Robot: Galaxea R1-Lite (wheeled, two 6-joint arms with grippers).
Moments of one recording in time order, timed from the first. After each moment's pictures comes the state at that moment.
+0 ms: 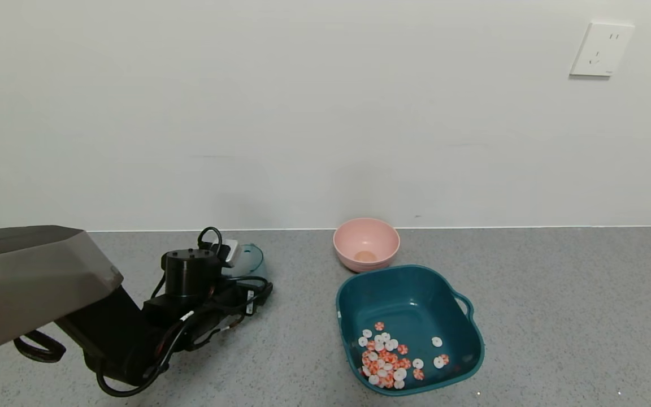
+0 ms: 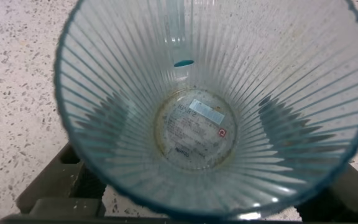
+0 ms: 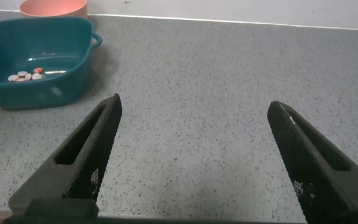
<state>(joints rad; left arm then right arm) -0.24 2.14 -0.66 -1.02 0.09 0.01 0.00 0.00 0.00 0.00 0.01 -0.01</state>
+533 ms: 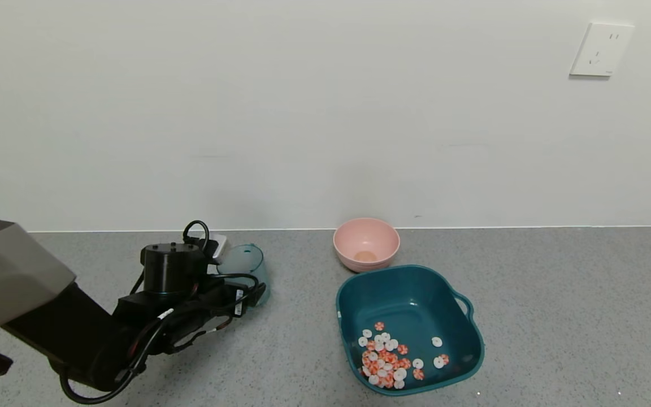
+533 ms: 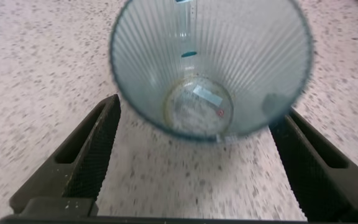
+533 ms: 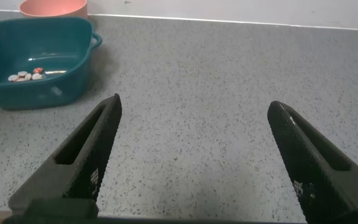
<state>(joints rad) -0.24 1.99 -0.61 -0.90 0.09 0.01 0.00 0.00 0.00 0.00 0.01 -0.01</state>
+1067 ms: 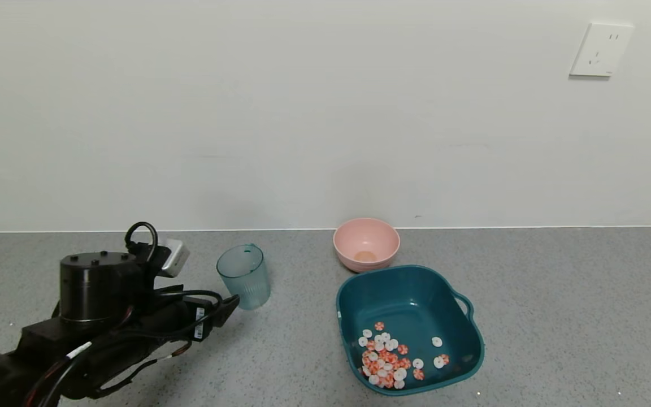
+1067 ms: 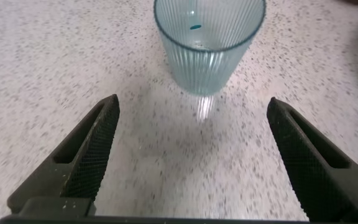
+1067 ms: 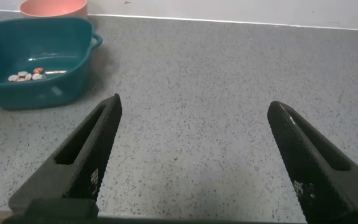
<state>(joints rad) -0.24 1.66 -0.40 -0.79 0.10 0.02 0.00 0.00 0.00 0.00 0.01 -0.01</state>
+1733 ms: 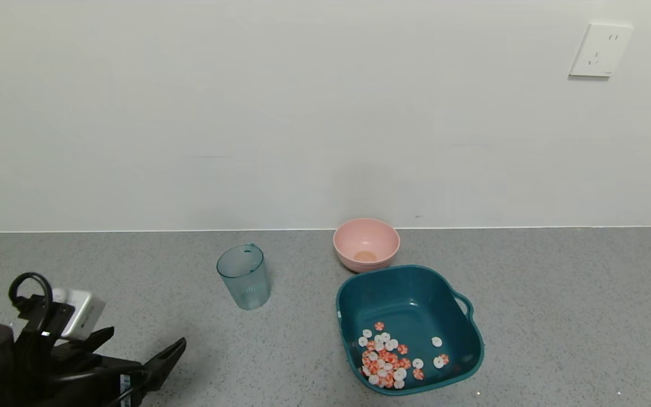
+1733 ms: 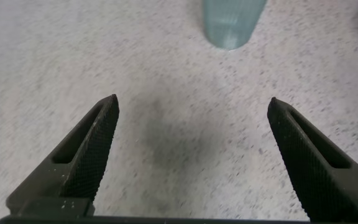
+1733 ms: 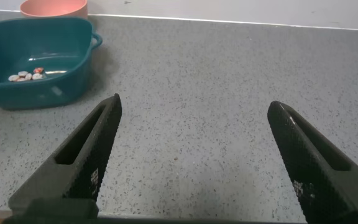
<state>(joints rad) -0.24 1.28 -0.12 -0.74 0.21 0.02 0.00 0.00 0.00 0.00 0.01 -0.01</state>
